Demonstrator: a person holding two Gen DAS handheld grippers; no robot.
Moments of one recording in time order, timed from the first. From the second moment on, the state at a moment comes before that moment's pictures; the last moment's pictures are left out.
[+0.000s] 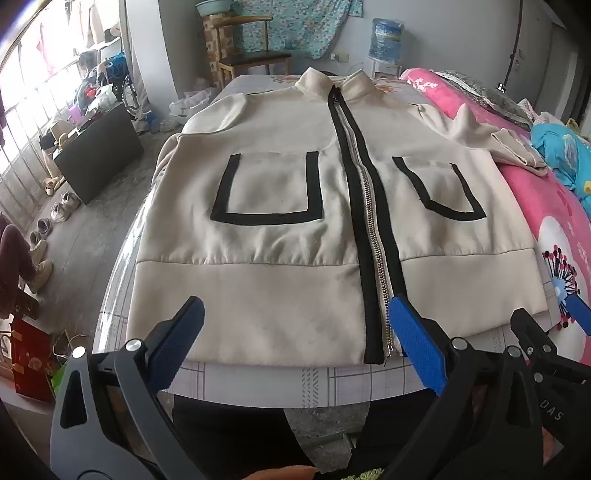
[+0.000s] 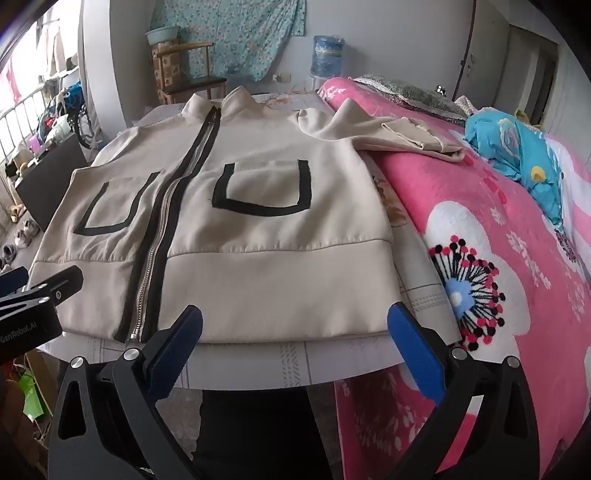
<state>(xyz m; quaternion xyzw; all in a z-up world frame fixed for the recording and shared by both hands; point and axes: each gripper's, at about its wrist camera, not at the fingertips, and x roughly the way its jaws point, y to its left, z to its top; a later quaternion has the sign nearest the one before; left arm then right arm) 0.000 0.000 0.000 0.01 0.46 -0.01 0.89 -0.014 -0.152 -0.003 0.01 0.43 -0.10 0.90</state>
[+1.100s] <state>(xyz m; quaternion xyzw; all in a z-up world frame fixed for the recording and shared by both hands) -0.001 0.005 0.007 0.01 0.45 0.00 0.89 -0.009 -0.143 0.004 -0.01 0.42 -0.10 0.90</state>
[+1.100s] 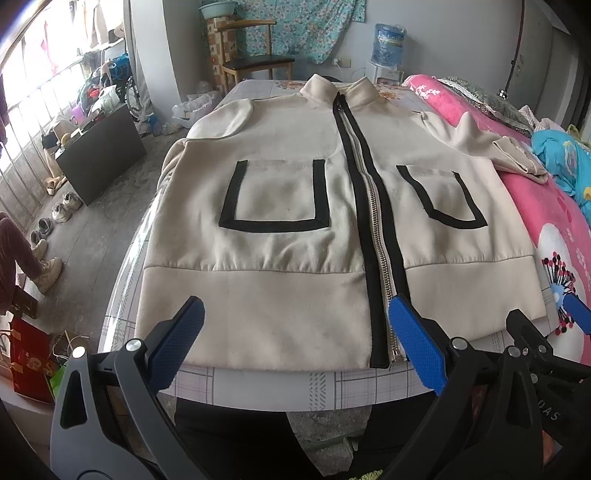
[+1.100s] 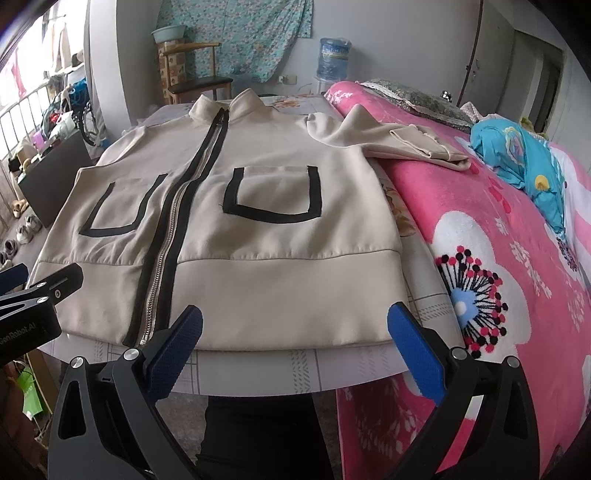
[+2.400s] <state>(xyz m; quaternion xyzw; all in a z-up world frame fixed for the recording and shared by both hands) 0.001 0.011 0.008 0.00 0.45 0.01 0.89 -0.004 -0.143 0.004 -0.01 0.42 -0.10 0.90</state>
